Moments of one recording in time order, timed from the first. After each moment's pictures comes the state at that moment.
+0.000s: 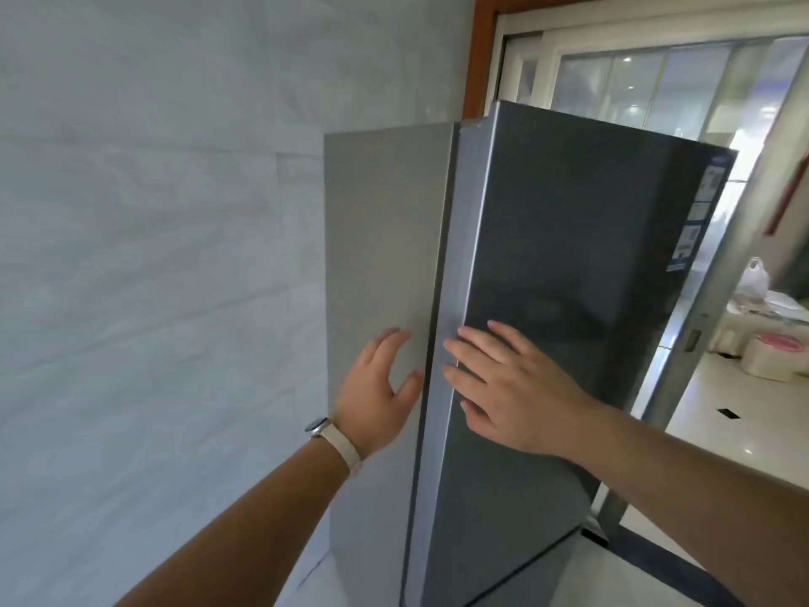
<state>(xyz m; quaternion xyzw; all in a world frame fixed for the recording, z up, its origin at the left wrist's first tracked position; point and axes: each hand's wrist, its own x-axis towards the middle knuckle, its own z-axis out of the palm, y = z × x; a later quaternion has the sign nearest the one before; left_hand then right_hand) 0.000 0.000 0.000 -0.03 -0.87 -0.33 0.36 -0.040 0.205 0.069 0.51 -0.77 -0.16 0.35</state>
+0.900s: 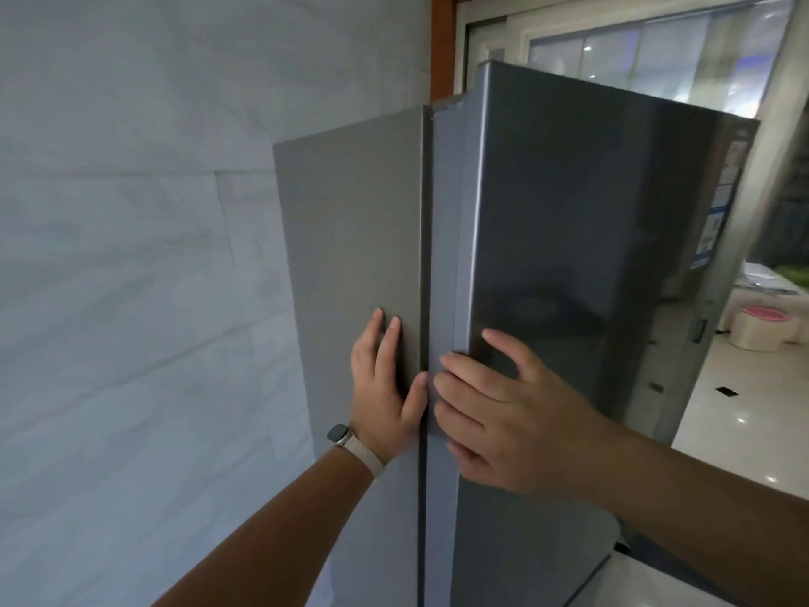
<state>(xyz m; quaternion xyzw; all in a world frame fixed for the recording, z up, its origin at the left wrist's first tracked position) -0.135 -0.017 -0.016 -0.13 -0.76 -0.35 0.53 -0.095 0.182 0.071 0.53 -0.67 -0.16 0.50</state>
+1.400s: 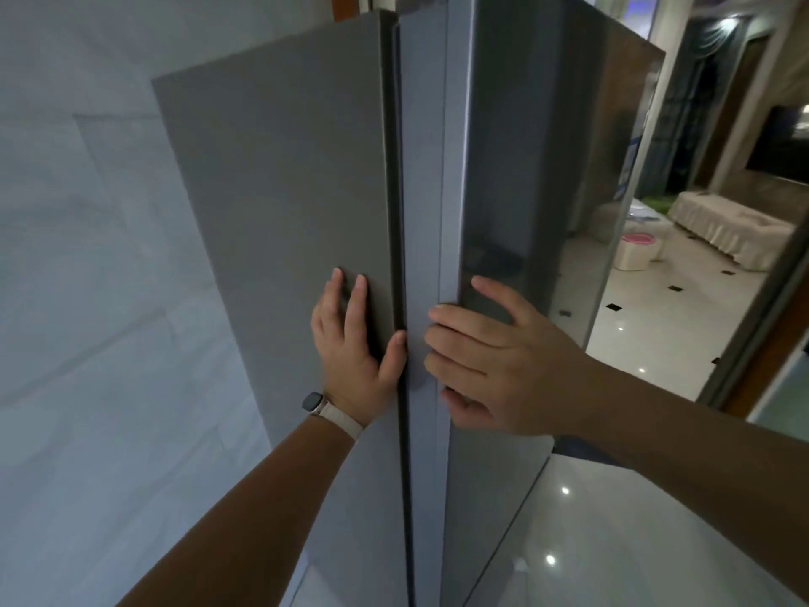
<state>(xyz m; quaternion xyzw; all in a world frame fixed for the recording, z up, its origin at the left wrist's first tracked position) -0.151 -0.025 -0.019 -0.17 -0.75 -0.30 0.56 -0.085 0.180 0.068 0.49 -0.72 -0.15 0.47</state>
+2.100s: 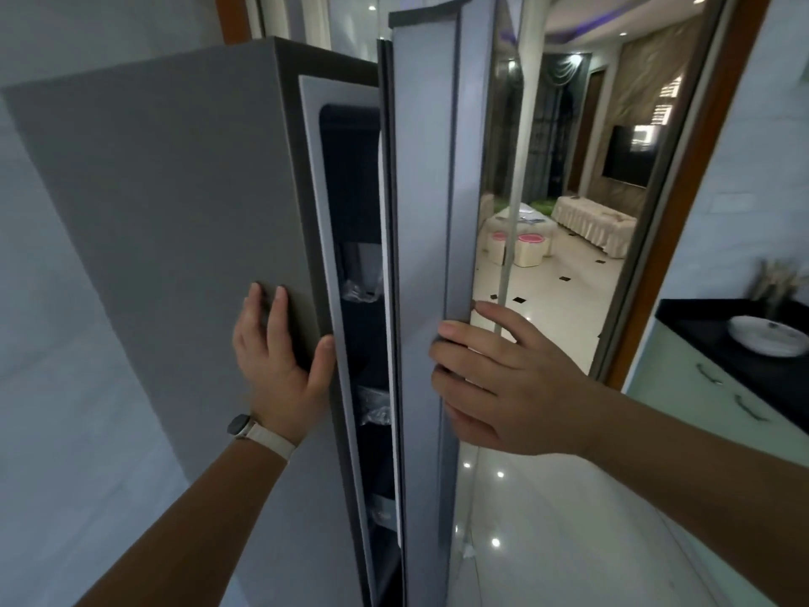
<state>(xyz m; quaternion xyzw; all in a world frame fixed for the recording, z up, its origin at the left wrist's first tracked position) -0.138 -0.022 -0.012 -0.17 -0.76 -0.34 0.53 -0.025 0.233 0.057 0.40 -0.77 -0.18 0.46</state>
